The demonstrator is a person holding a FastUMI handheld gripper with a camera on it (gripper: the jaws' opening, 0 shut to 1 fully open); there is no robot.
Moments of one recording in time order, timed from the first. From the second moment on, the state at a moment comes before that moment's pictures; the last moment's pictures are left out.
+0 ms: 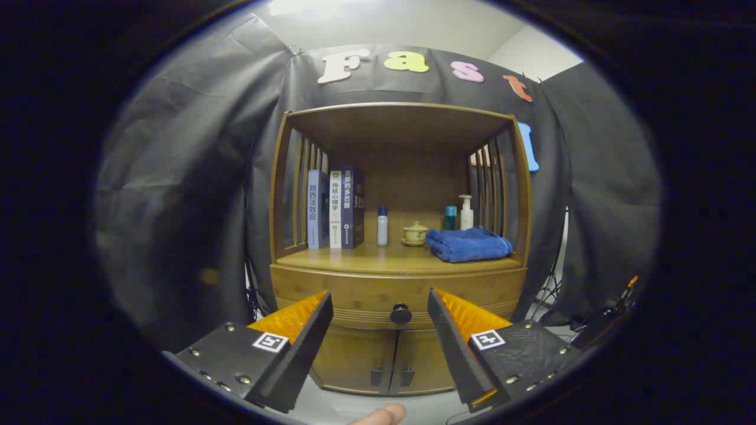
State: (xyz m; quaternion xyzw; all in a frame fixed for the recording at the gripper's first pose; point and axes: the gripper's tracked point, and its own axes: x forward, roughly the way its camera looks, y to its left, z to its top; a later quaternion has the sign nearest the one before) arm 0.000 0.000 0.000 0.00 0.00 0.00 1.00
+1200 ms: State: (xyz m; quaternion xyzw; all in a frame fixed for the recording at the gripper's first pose) arm 0.024 0.003 -0.016 0.01 0.01 0.01 1.00
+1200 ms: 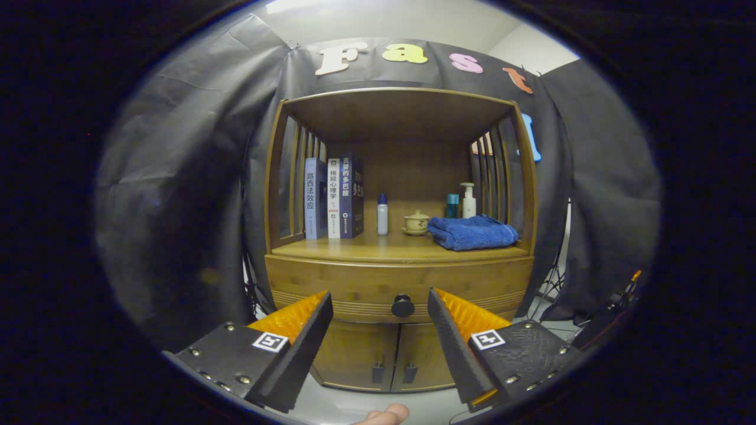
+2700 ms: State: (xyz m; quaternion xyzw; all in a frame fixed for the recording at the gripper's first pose) arm 0.175 -0.031 -0.127 0.00 0.10 -0.07 0.99
